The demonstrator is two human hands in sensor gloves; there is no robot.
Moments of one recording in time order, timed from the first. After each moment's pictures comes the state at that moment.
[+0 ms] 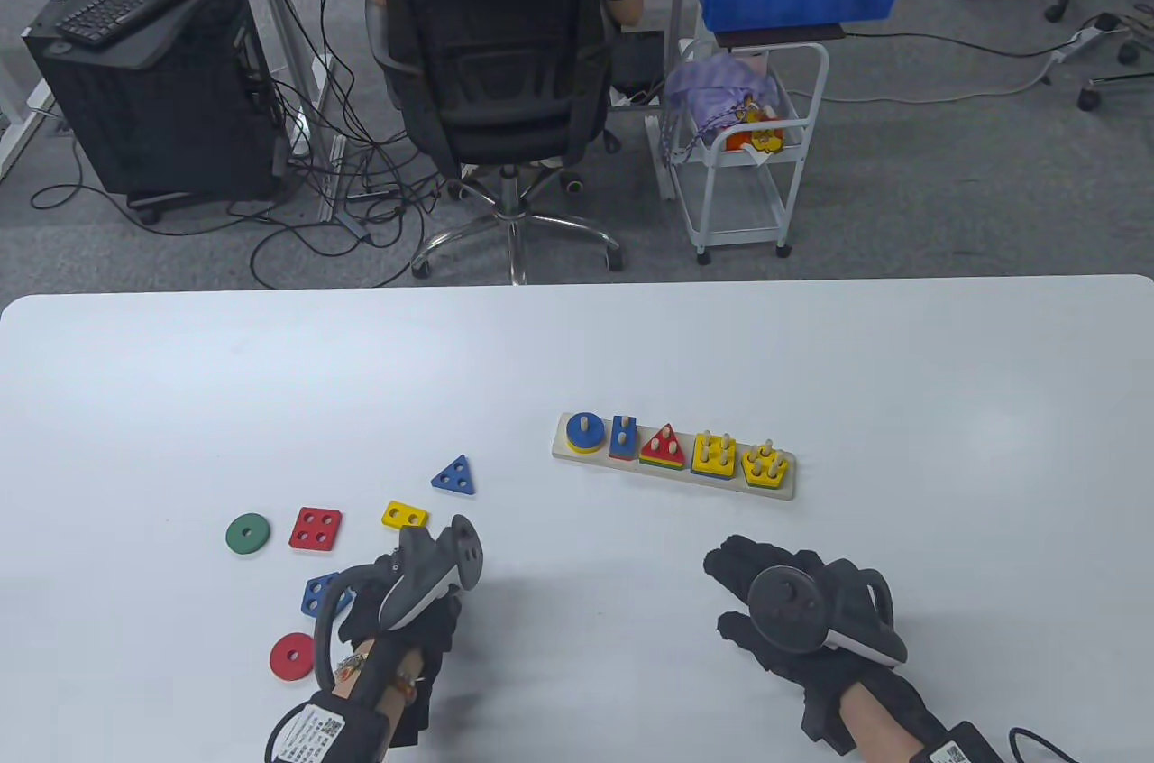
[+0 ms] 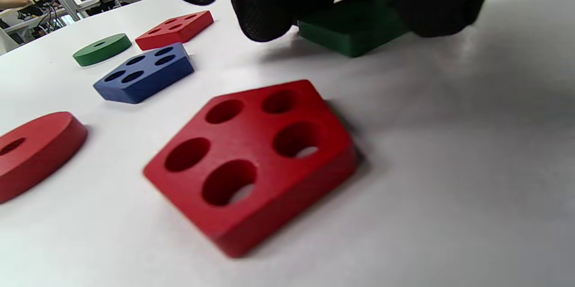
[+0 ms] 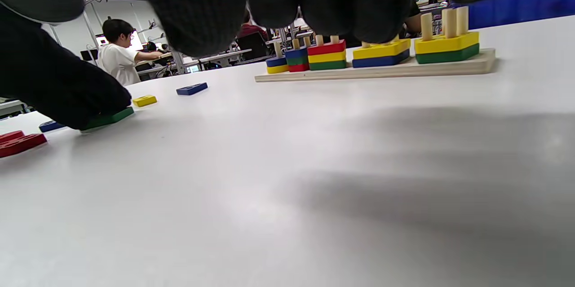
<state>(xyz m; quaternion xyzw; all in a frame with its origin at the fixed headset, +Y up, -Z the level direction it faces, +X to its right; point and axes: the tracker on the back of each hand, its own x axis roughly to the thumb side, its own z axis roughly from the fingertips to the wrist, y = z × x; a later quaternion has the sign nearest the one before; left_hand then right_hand) -0.182 -0.749 -0.318 -0.21 0.08 -0.12 0.97 0.169 -0.725 -0.269 0.20 0.05 0.97 0.11</state>
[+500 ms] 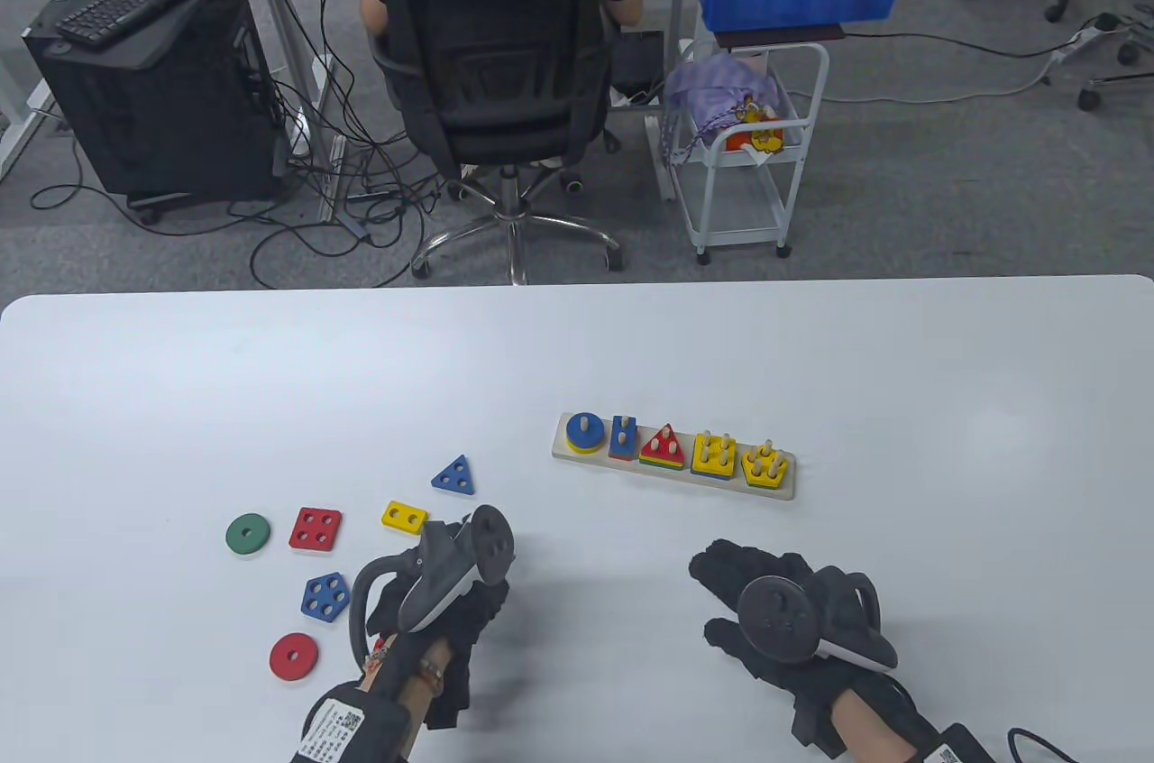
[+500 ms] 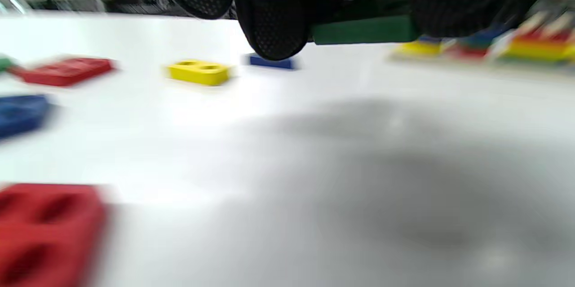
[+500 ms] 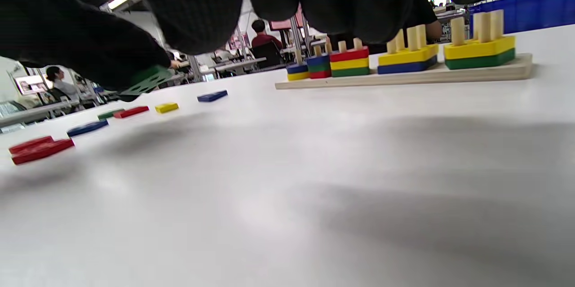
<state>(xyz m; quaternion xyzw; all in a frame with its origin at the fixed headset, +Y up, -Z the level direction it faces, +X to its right) -0.146 -0.705 -0.308 -0.13 -0.02 0.08 0.99 0.156 -0.725 -0.263 0.22 0.01 0.97 0.13</state>
